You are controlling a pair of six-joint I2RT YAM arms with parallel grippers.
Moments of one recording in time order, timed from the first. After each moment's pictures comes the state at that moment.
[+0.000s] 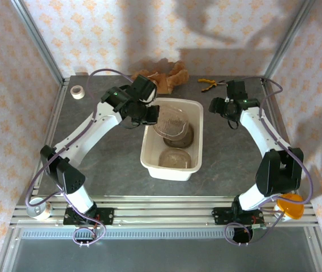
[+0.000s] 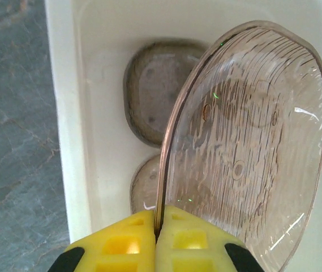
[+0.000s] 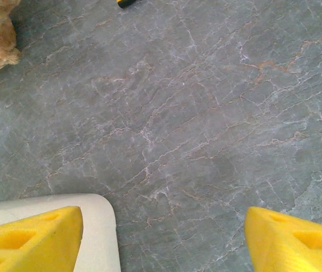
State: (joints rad) left arm -0.59 1.69 1.80 -1.18 0.11 -0.57; right arm 0.12 1.56 1.31 -0.69 0.00 0.44
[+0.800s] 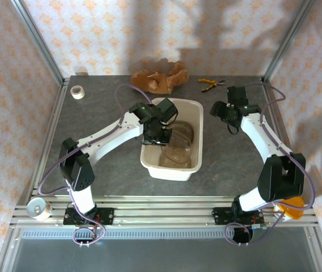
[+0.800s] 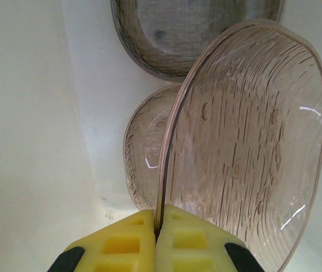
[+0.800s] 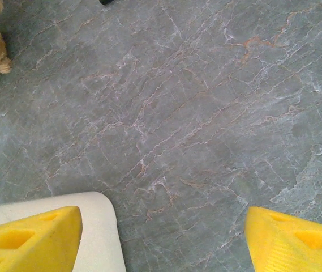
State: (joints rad) left arm -0.76 1.79 1.68 -1.20 0.04 -0.68; right arm 0.12 1.49 1.21 -0.64 0.01 0.54
